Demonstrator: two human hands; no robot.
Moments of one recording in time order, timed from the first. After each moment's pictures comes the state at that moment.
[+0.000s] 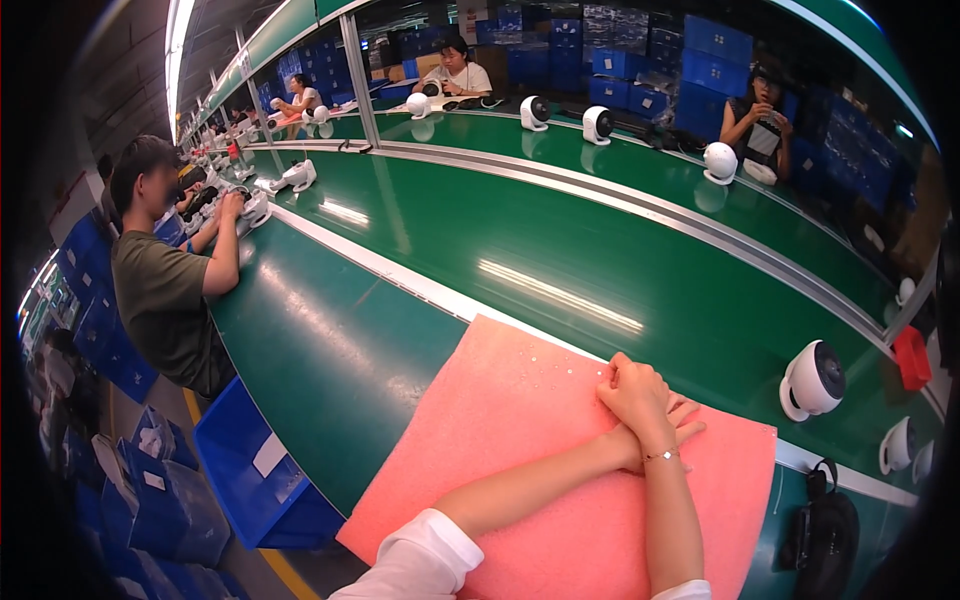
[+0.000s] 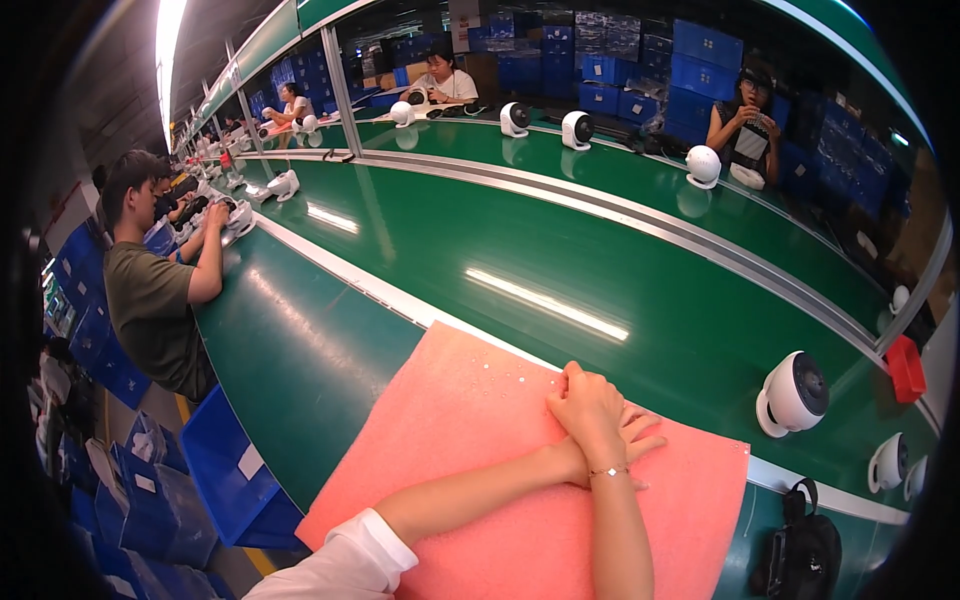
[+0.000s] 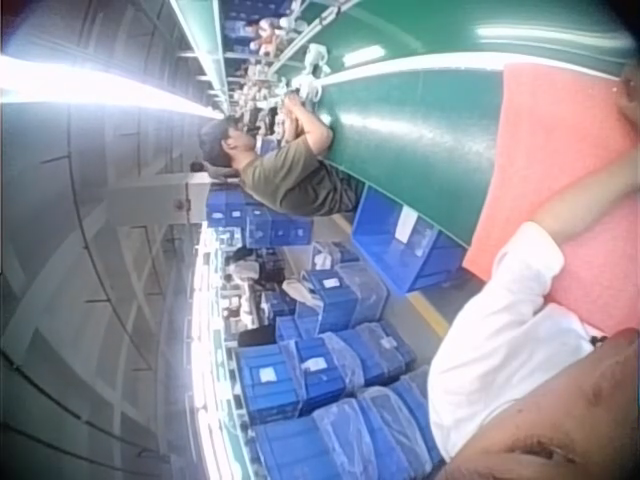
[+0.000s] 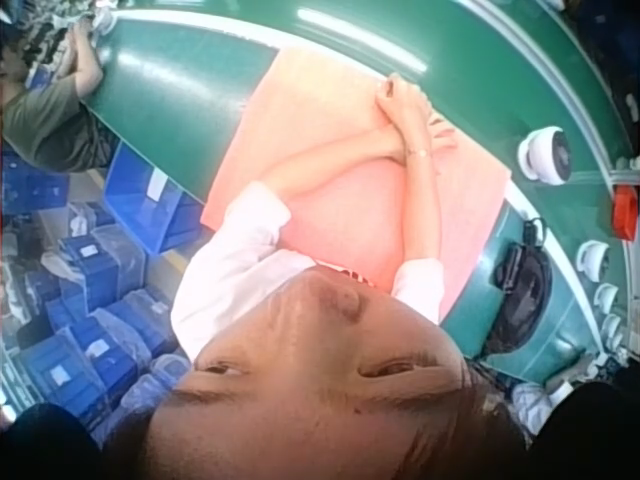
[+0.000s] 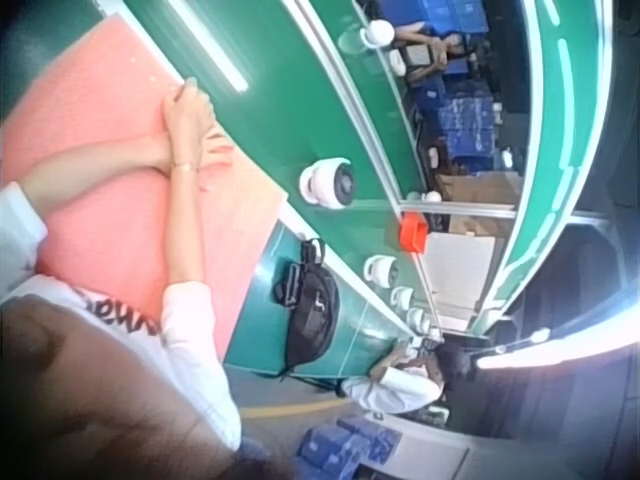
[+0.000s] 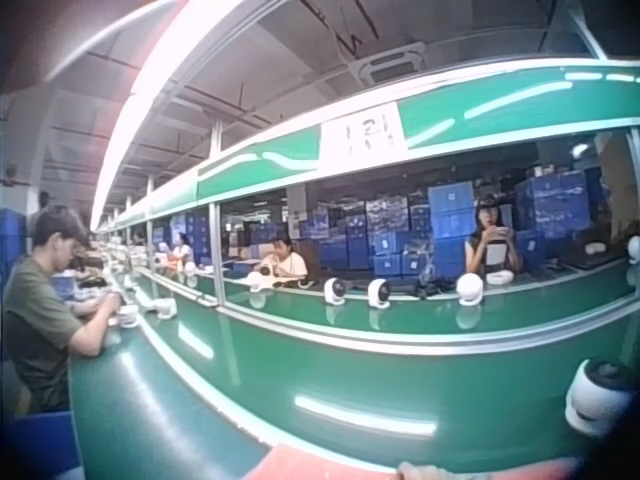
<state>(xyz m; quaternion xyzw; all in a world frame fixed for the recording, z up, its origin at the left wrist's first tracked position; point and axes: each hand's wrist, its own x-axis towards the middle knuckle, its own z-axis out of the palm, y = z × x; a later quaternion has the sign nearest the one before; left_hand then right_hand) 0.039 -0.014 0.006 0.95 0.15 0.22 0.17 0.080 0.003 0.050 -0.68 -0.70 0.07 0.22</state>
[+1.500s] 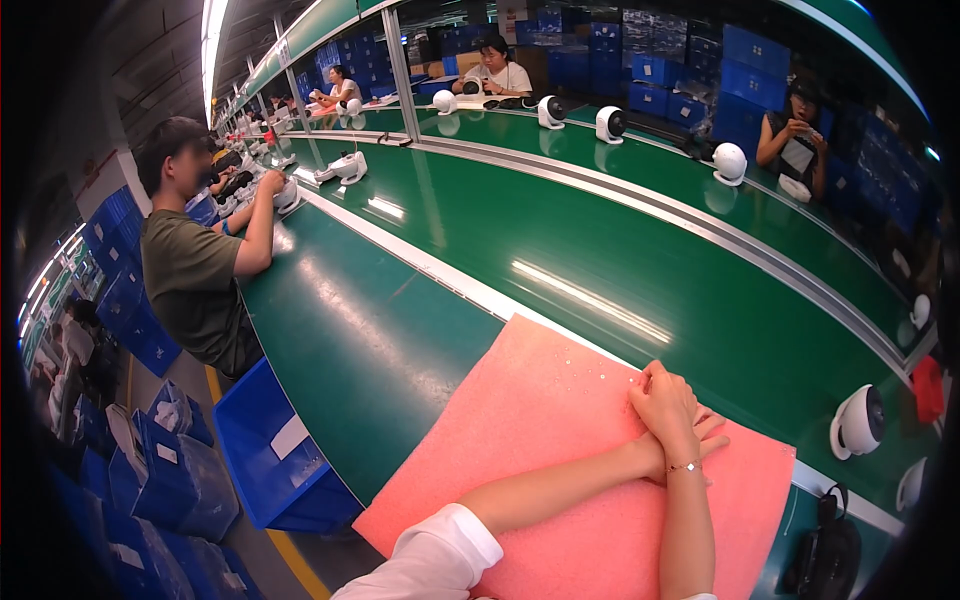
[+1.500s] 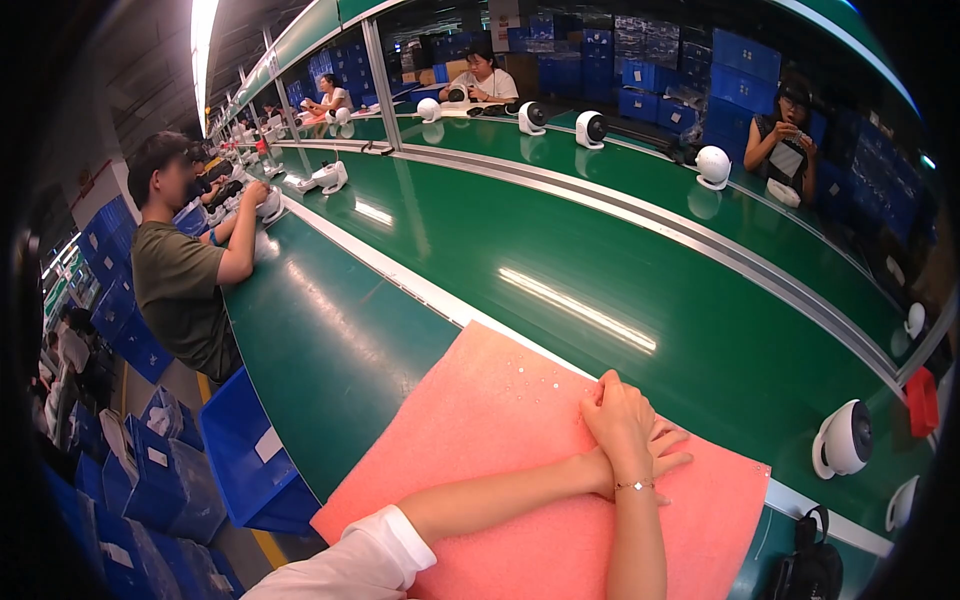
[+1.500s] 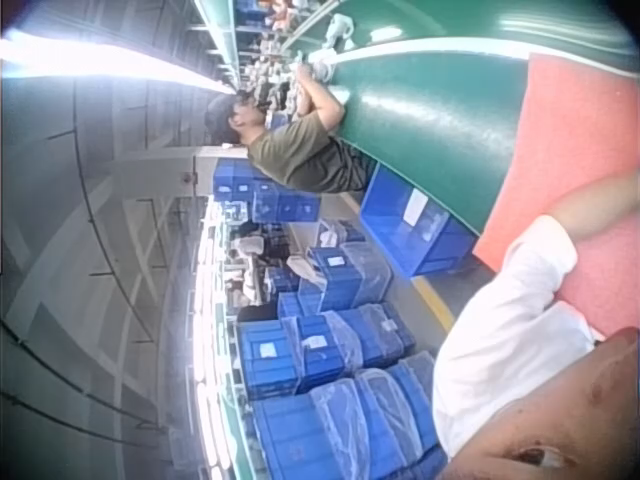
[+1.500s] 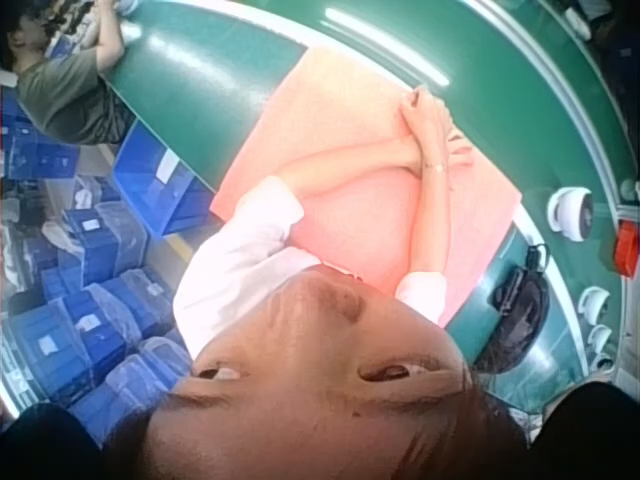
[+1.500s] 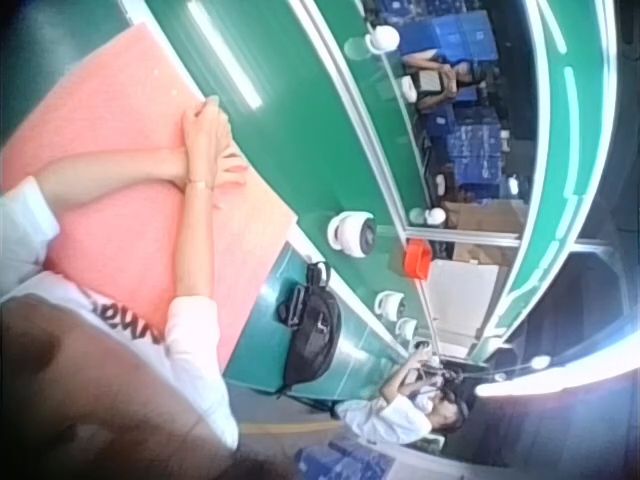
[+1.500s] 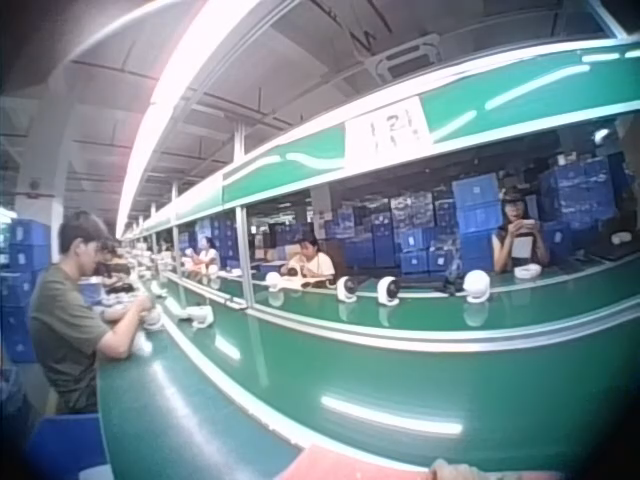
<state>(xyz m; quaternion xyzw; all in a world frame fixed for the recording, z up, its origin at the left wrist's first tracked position) 0.017 -0.007 0.029 0.96 0.16 0.13 0.19 0.060 0.009 0.059 -0.70 -0.68 0.07 0.23</state>
